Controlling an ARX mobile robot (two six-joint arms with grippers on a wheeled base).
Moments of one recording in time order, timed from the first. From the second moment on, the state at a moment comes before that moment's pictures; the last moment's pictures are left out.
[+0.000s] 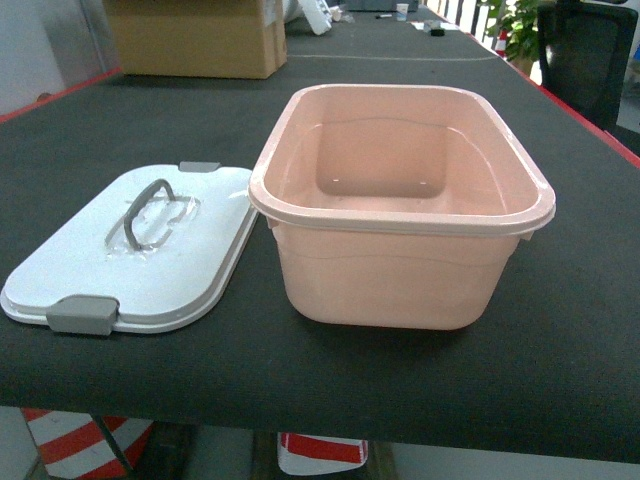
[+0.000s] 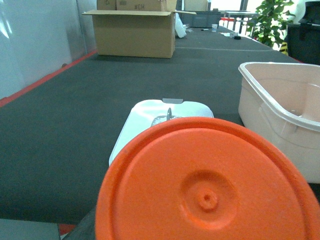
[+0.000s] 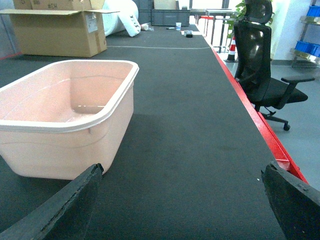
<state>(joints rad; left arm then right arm) 0.00 0.01 0.01 -0.01 0.00 0.00 0.00 0.00 0.01 0.00 0.00 0.00</state>
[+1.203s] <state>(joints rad) -0.54 2.10 1.39 0.73 -0.27 0.01 0.00 0.00 0.01 -0.01 0.00 0.00</state>
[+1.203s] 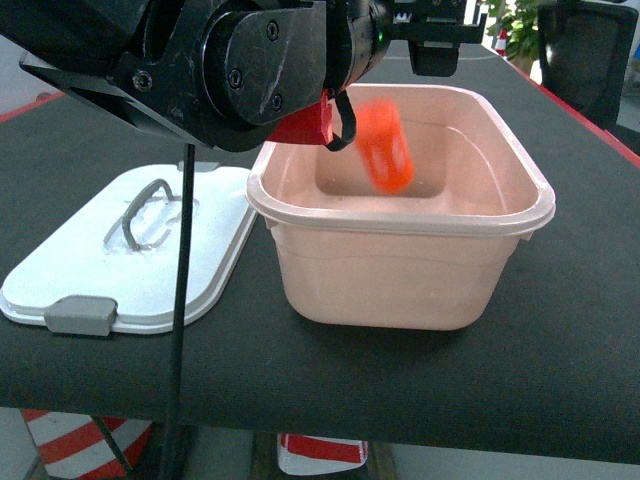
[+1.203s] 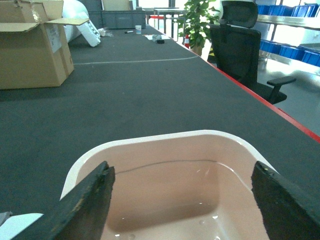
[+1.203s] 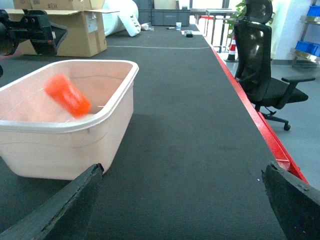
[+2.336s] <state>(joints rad) -0.03 2.18 1.19 0.82 -0.05 0.01 0.00 0.00 0.01 -0.01 0.00 0.00</state>
